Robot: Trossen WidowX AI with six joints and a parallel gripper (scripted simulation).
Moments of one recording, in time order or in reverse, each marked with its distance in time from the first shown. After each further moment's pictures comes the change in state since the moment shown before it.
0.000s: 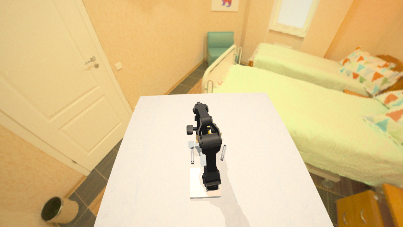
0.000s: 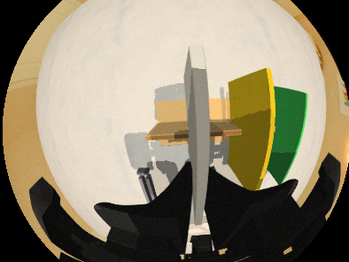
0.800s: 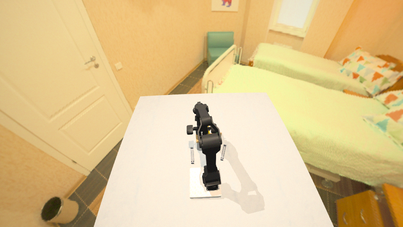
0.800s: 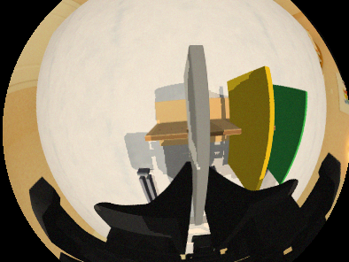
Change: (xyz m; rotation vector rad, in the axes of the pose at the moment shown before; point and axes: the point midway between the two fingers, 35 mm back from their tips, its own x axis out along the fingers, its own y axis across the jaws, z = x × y) arm 0.000 -0.001 0.000 0.014 -0.001 0.003
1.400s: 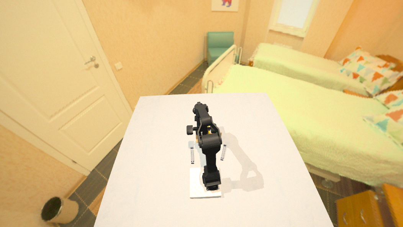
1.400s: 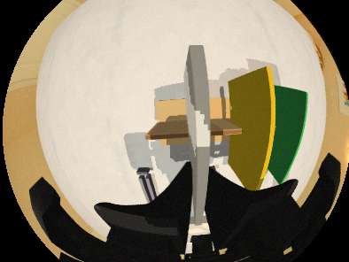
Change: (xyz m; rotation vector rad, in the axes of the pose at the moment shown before) arm 0.000 0.001 -0.001 -0.012 0.003 -0.003
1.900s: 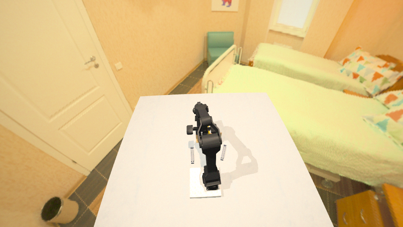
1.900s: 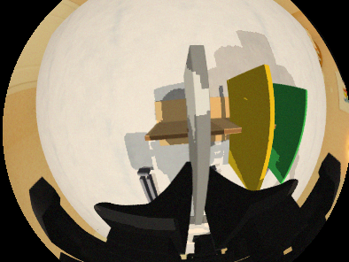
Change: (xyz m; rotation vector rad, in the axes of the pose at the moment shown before) arm 0.000 0.000 0.000 0.020 -0.001 0.001
